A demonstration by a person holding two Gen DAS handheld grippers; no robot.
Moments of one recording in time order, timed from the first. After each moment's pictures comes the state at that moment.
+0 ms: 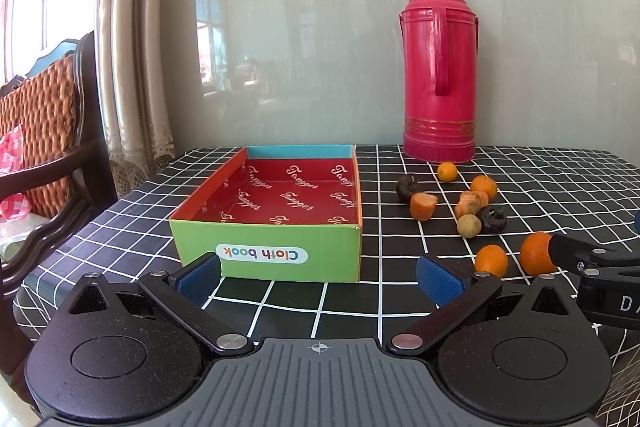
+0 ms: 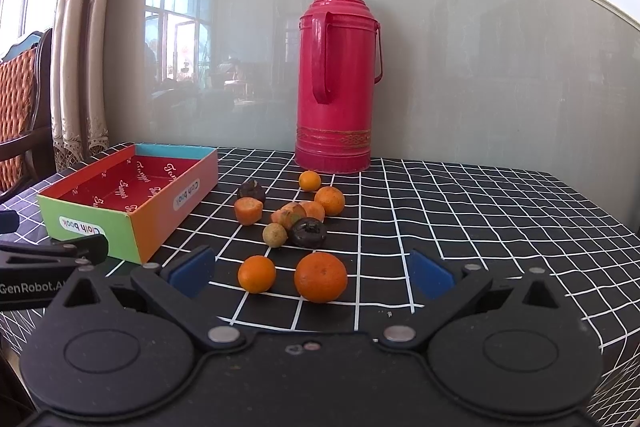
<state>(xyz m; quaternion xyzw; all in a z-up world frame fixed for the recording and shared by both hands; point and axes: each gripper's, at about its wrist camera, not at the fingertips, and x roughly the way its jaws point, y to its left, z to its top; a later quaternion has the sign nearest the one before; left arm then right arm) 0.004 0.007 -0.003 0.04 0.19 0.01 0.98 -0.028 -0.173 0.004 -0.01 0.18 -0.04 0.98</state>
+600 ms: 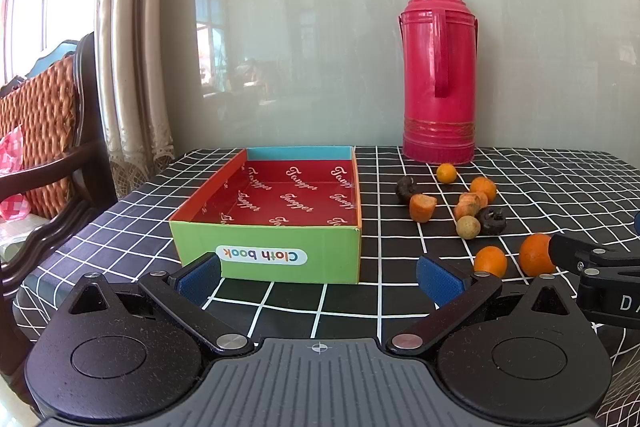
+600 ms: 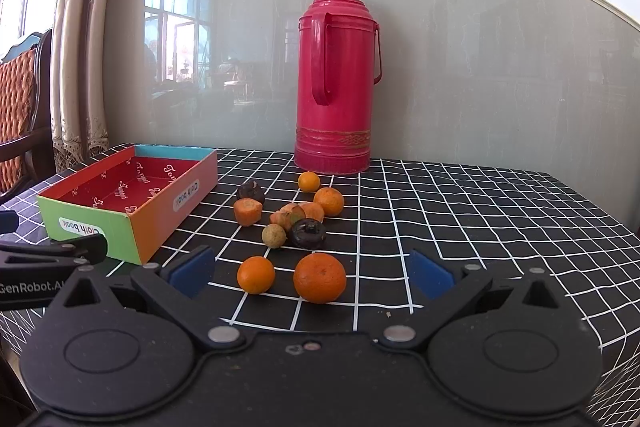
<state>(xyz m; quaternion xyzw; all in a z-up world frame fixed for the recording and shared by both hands) 0.004 0.008 -0.003 0.04 0.19 0.01 0.98 -0.028 -0.172 0.004 -0.01 0.18 -0.04 0.98</state>
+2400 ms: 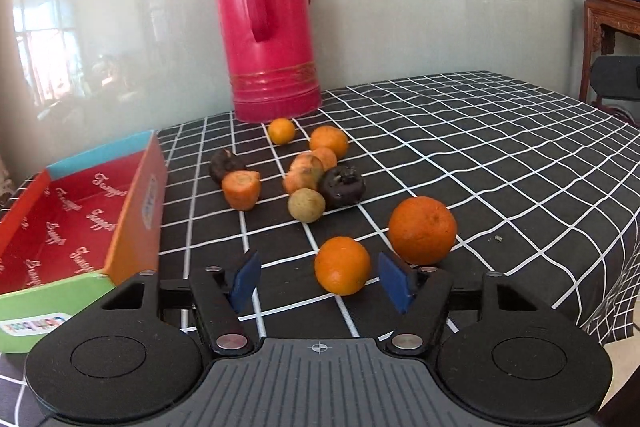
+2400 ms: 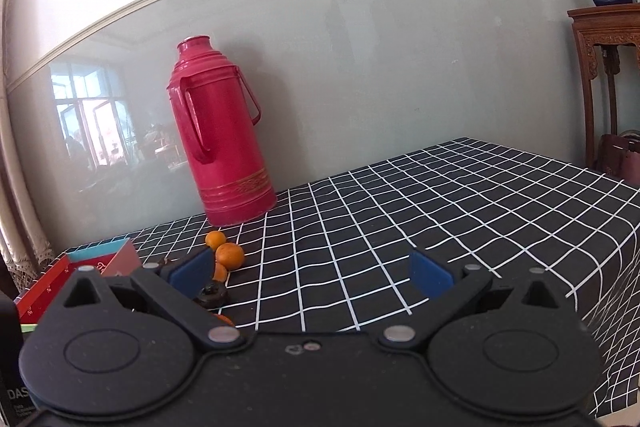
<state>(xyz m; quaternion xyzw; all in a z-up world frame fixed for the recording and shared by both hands) 0.072 -0.088 -0.038 0.13 0.25 -0.21 0.94 -0.049 -0.261 0.017 0.14 0.13 -0.14 0.97</state>
